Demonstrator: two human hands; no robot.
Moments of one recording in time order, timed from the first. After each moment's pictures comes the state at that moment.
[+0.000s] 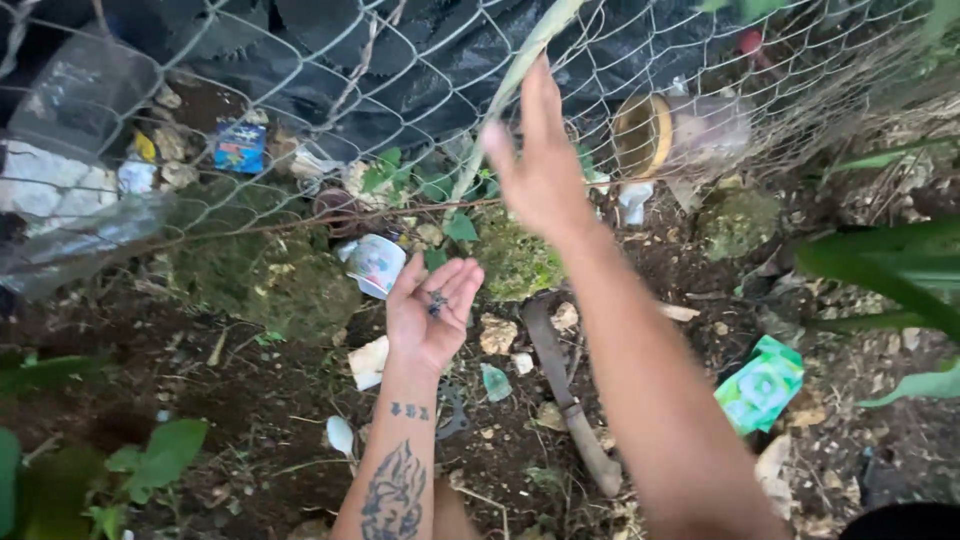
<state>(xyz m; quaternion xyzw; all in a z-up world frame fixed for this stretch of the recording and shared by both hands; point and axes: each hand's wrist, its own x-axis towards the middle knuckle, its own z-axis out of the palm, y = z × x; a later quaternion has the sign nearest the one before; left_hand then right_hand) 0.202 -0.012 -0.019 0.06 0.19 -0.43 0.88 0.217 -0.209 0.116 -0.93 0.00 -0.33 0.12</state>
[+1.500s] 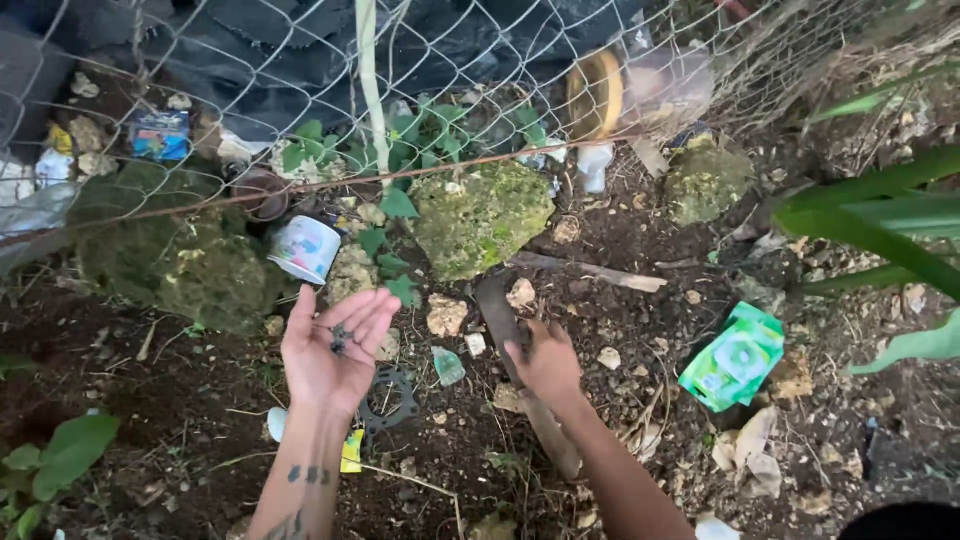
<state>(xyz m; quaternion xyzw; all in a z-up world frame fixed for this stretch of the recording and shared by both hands) 0.131 0.020 0.002 0.30 0.15 -0.32 0.89 -0.060 -0.248 -0.143 -0.95 0.29 -0.06 0.11</state>
